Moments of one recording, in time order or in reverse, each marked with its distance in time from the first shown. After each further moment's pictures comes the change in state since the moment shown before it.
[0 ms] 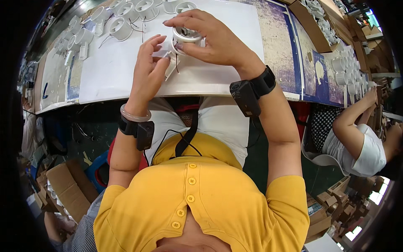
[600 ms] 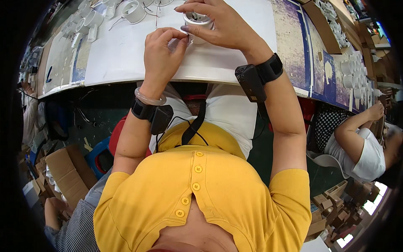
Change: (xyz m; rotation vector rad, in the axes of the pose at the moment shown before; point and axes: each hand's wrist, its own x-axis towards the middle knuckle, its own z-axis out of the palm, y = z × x) left_hand 0.000 -0.007 0.007 0.376 0.209 0.175; right_hand 0.021 0.019 0.014 0.112 0.091 -0.423
